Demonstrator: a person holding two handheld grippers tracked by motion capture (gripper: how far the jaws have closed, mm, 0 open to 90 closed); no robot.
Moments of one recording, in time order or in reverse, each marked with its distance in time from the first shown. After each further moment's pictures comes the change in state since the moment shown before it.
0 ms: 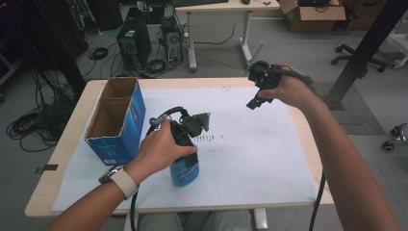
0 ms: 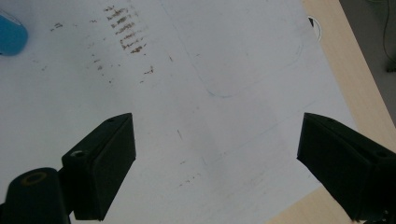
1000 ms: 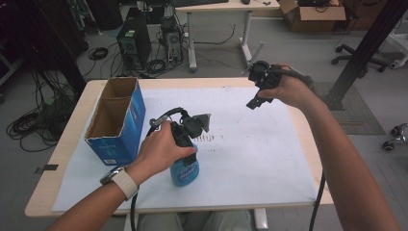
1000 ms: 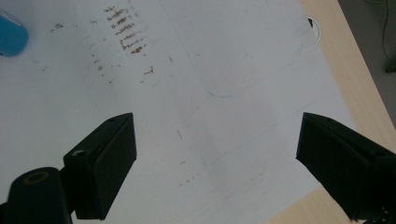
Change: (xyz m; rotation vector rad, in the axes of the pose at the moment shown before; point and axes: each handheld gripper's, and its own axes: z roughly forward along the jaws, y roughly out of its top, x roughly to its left) left arm -0.002 -0.001 0.001 -0.005 0.013 0.000; right arm 0.000 -0.001 -0.001 -0.004 -0.001 -0.001
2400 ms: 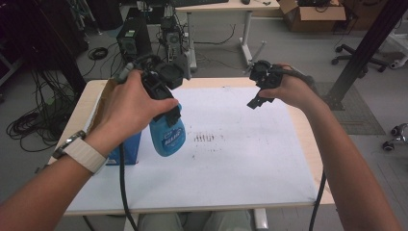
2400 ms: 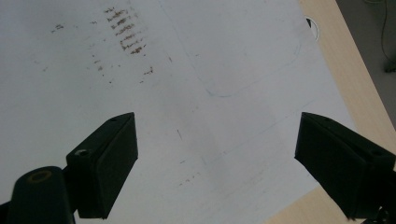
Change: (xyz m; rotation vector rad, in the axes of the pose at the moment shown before) left arm 0.040 -0.019 -0.149 -0.135 0.094 -0.191; right arm -0.001 -0.002 -0.002 -0.008 0.000 0.002
